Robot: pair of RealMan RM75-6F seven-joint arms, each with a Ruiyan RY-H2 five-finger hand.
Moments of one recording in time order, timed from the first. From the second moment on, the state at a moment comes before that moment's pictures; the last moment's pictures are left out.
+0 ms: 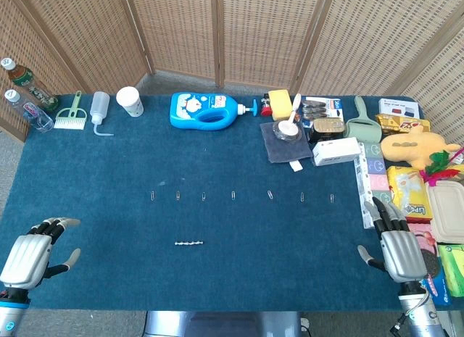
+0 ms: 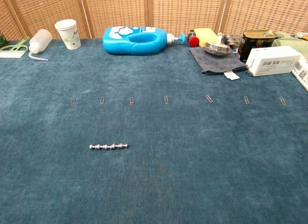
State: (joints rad) left arm -0.06 -1.09 0.03 -1.85 1.56 1.45 0.13; right arm 0.11 -1.21 0.03 -1.68 -1.53 1.46 -0.10
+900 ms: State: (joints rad) left arm -0.19 -1.07 -0.02 -1.87 1.54 1.30 0.12; right arm 0.09 -1.21 0.03 -1.69 -1.53 1.47 -0.07
